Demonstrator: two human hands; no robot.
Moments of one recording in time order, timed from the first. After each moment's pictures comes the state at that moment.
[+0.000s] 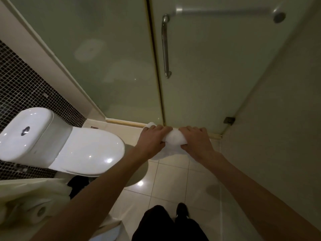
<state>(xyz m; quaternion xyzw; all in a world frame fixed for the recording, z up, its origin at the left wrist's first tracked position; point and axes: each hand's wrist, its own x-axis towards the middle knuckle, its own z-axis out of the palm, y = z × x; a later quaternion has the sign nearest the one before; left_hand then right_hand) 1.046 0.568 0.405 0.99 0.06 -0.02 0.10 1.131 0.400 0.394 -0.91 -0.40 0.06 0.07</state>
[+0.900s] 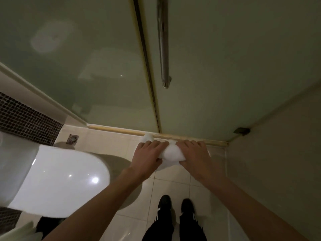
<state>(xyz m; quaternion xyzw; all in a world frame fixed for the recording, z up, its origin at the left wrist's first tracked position) 1.214 0.693 0.258 0.99 0.03 -0.02 0.15 1.299 0.520 0.264 -0.91 -0.40 0.11 0.10</state>
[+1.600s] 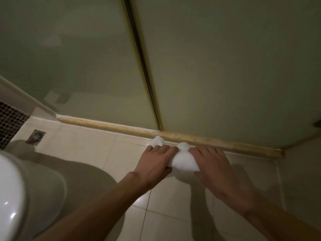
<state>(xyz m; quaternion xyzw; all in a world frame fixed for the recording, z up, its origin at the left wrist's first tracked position) 1.305 0.710 -0.179 0.99 0.00 -0.03 0.11 1.387 0.531 -0.164 -0.90 -0.42 0.09 0.11</state>
